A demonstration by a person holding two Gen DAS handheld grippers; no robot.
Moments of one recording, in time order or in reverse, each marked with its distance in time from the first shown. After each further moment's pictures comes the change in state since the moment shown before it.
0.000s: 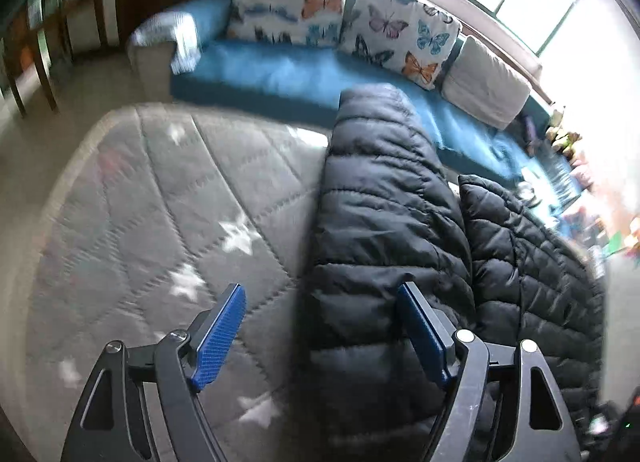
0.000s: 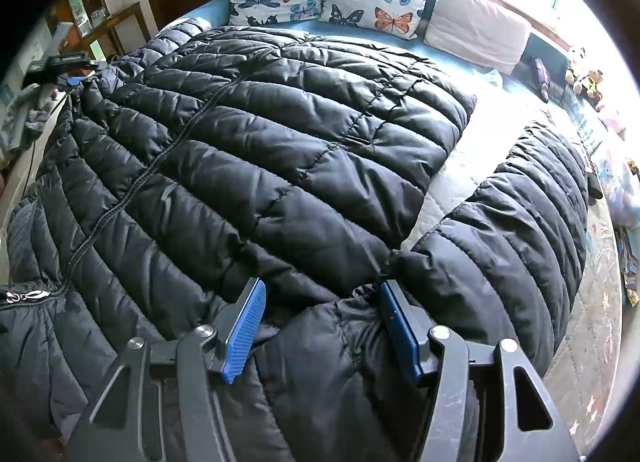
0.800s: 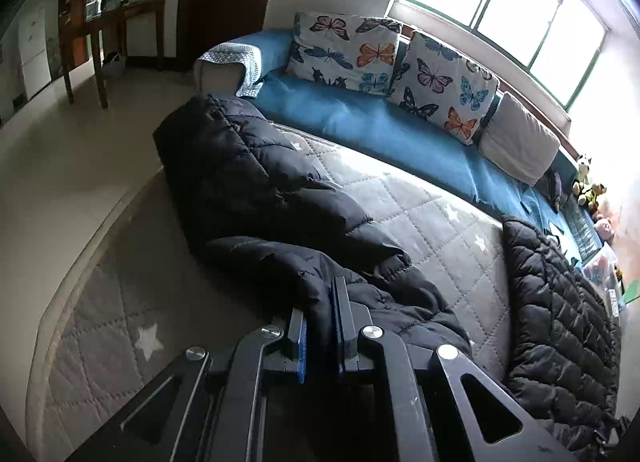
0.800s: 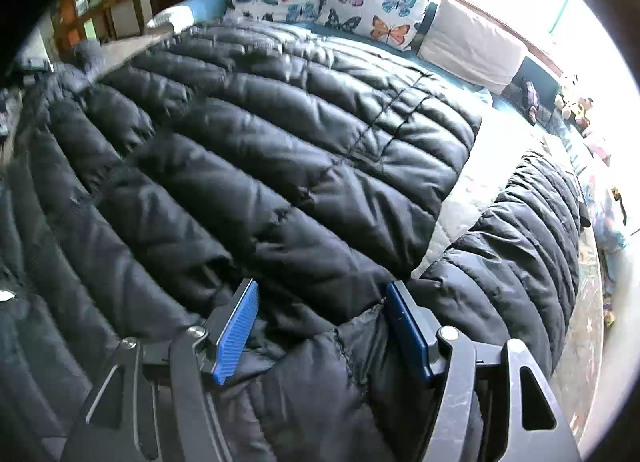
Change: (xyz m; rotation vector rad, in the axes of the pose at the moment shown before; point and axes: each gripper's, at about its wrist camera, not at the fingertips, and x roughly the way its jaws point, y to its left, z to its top) left arm -0.063 0.070 -0.055 -0.075 -0.229 0.148; right arm -0.002 0.013 0.008 -0.027 -0.050 -0.074
